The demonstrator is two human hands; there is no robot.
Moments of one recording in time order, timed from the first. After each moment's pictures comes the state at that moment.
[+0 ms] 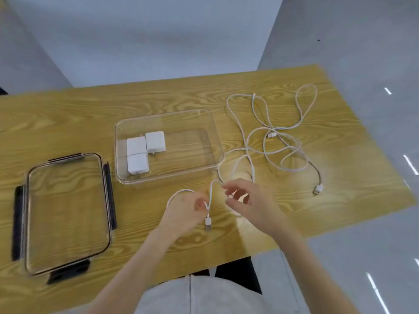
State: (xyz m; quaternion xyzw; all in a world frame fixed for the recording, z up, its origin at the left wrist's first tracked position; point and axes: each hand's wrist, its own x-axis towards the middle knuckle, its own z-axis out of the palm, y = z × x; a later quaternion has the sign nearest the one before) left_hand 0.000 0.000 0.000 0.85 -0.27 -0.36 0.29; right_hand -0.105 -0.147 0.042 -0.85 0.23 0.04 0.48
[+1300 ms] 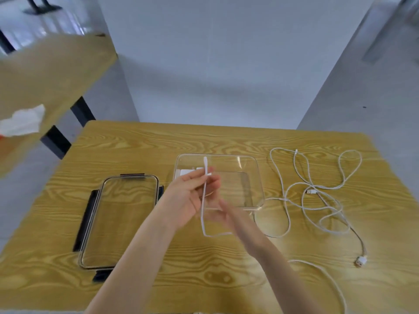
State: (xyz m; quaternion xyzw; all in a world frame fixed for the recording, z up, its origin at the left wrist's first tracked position) left_hand 0.053 0.044 0.141 0.44 0.07 -0.36 0.82; right_hand -0.021 -0.080 0.069 -0.69 0.11 0.13 0.70
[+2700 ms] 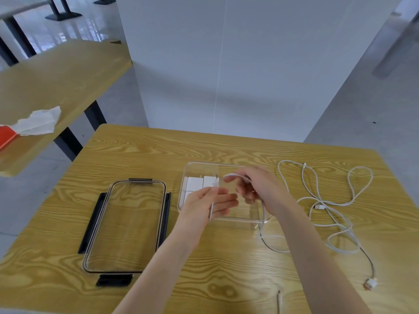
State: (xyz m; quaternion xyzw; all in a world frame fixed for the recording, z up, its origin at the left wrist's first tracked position) left_hand 0.043 0.036 0.122 0.58 0.04 -0.30 0.76; right_hand 0.040 -0.110 0.152 -0.74 0.19 0.10 0.64
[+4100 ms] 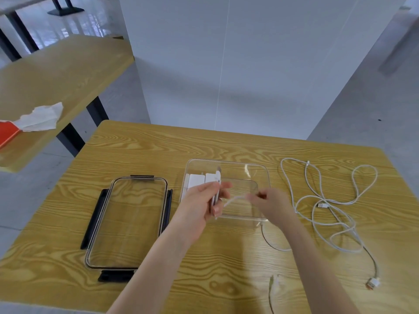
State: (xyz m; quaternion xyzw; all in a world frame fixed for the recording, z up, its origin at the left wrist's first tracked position) left_hand 0.050 0.042 0.120 0.55 0.03 -0.32 0.77; right_hand 0.018 -0.140 0.086 -0.89 0.22 0.05 0.40
